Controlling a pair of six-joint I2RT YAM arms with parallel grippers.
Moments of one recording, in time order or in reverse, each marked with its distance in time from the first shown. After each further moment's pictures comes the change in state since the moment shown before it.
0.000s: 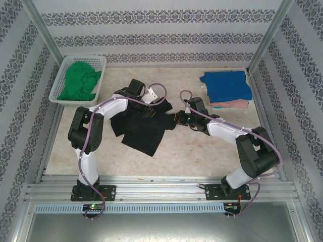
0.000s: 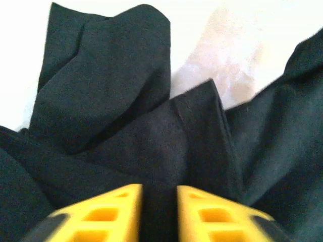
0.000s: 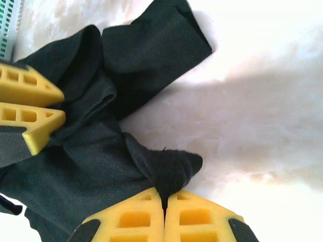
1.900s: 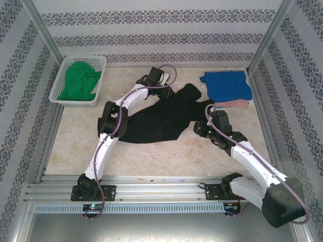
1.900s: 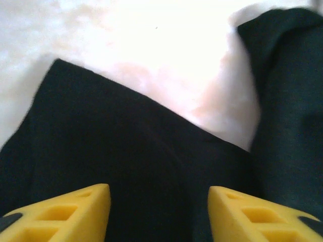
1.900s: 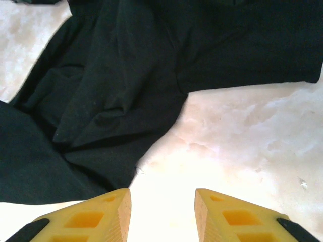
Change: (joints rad) left arm -0.051 0.646 0.880 -0.030 -0.226 -0.507; right arm -0.101 -0.553 -0.240 -0.304 0.146 -0.071
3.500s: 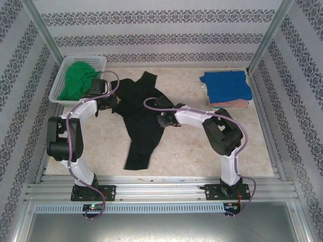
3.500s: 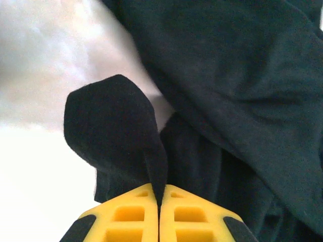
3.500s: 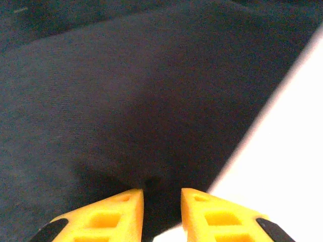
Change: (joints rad) left arm 0.411 -0.875 -1.150 0.203 -0.014 -0.179; right arm 0.321 0.990 0.734 -0.117 0.263 -0.217
